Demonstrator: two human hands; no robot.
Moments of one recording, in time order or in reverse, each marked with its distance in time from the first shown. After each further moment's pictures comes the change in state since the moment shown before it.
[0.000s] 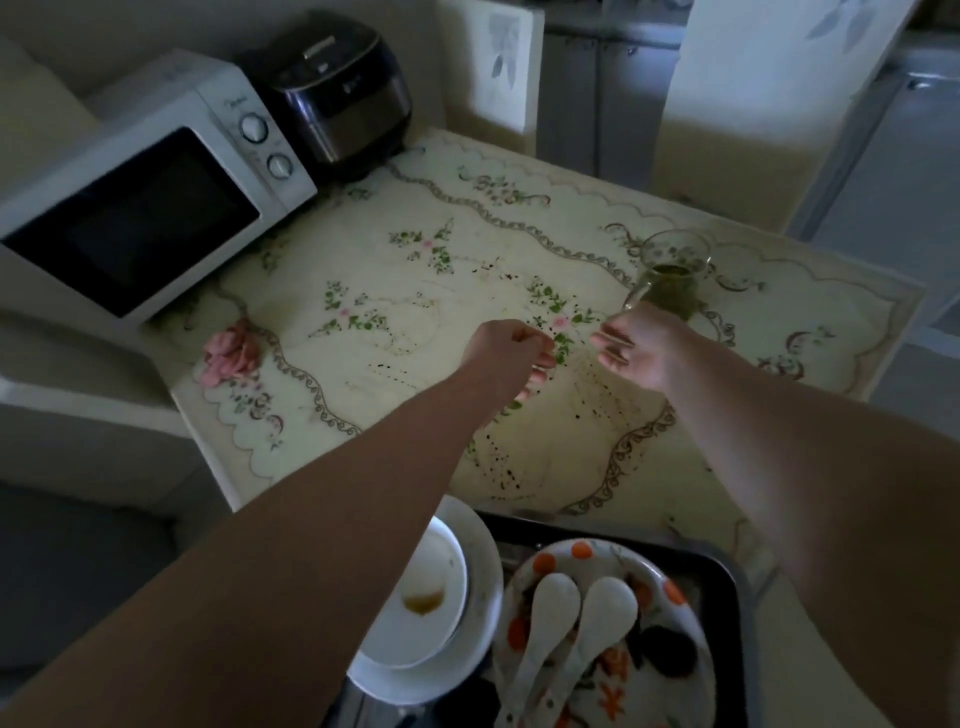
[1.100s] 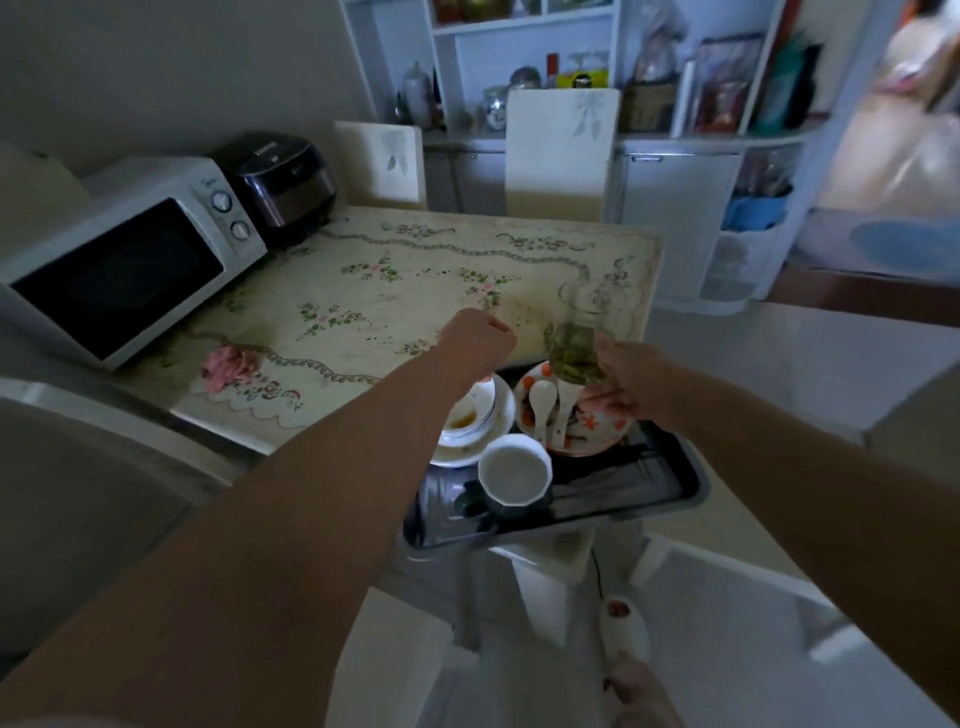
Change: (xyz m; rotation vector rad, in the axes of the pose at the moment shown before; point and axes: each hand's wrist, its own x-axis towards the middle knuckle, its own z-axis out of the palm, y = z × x) left_hand -0.240 -0.091 -0.070 0.319 -0.159 0.361; right_hand -0.332 0.223 0.015 -0.214 0.276 -0.236
